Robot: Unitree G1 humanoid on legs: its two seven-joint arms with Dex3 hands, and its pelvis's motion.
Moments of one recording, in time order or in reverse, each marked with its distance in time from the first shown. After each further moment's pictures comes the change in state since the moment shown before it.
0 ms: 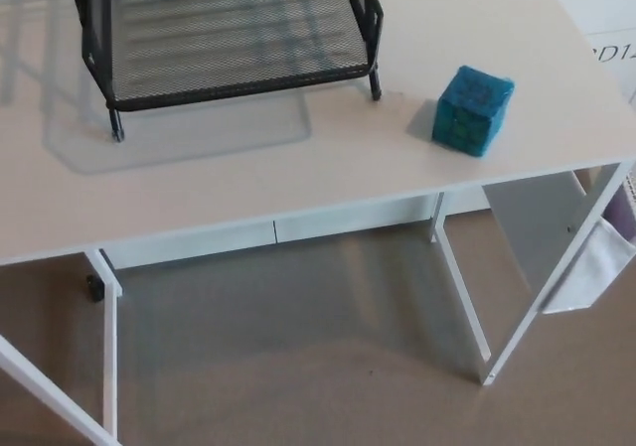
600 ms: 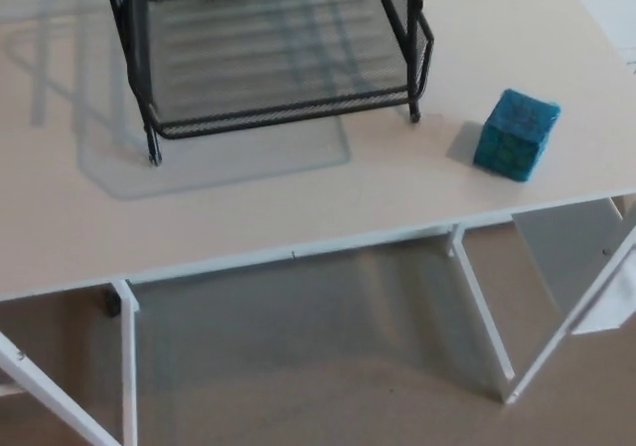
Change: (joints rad) left_arm 0.003 0.005 -0.007 -0.028 0.004 0.015 0.002; right_arm -0.003 -0.002 0.018 -0.013 0.001 -0.001 0.041
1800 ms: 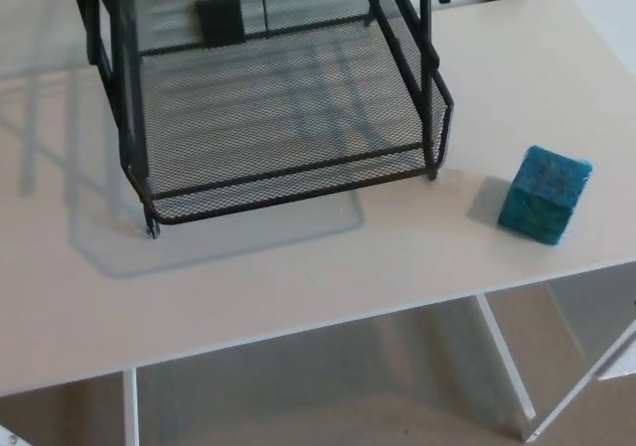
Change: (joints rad) left_arm -0.007 -0.007 0.021 0.028 -0.011 0.000 -0.011; right_arm -0.021 -0.006 -0.051 -0.009 0.018 -0.008 0.009
